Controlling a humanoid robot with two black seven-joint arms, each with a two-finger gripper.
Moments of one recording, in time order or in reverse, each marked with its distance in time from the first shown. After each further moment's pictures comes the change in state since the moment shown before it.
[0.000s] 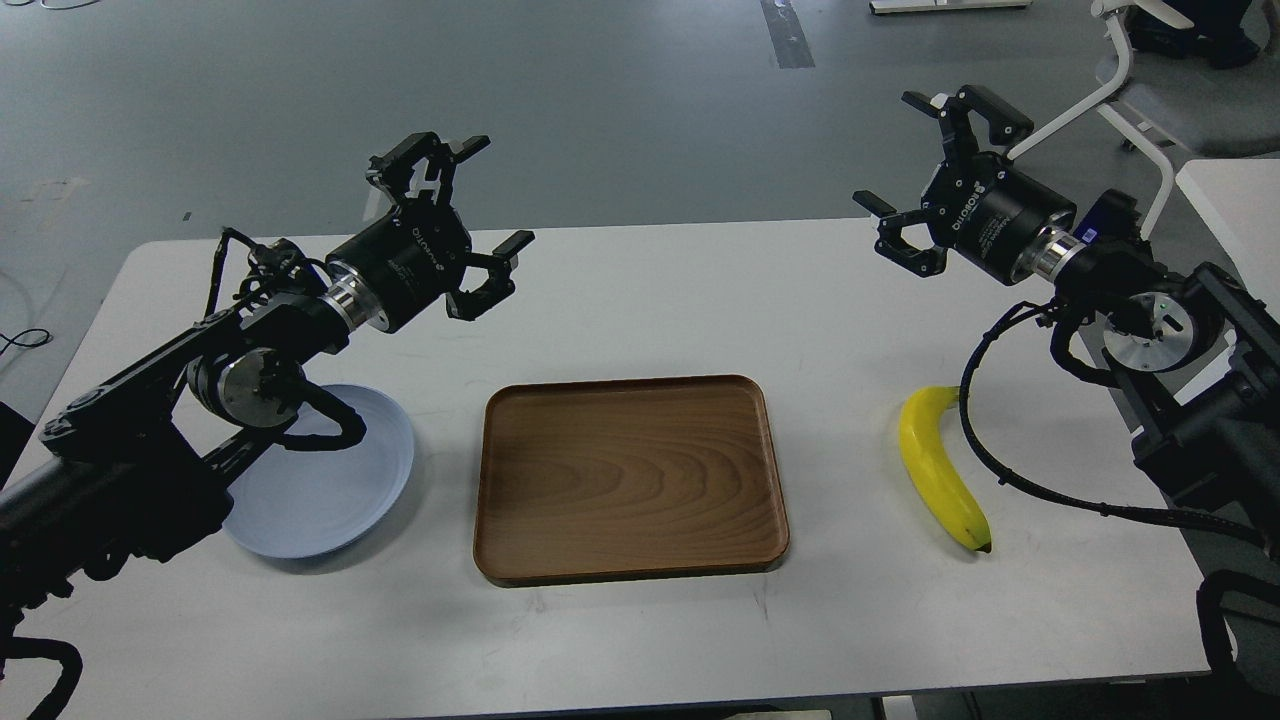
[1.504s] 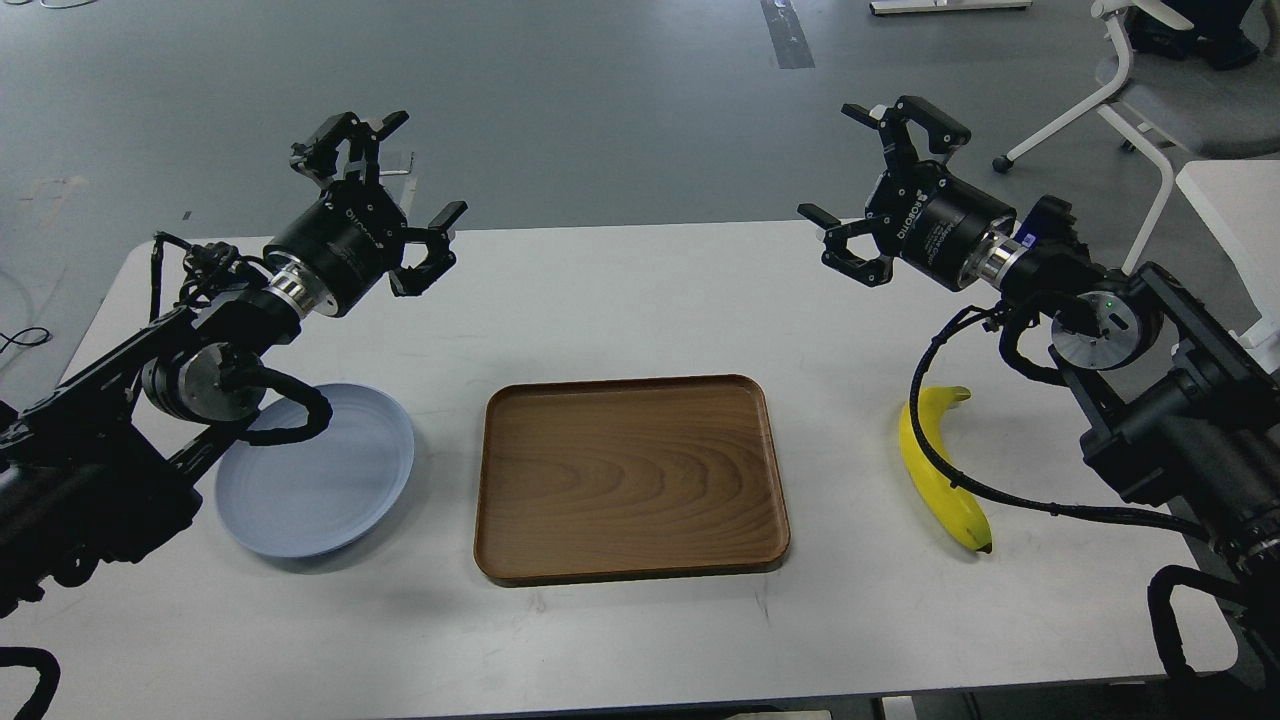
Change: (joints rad) left arm 0.040 0.063 -0.098 0.036 -0.024 0.039 -0.017; right arm 0.018 0.055 -0.002 -0.007 0.000 0.000 -0.054
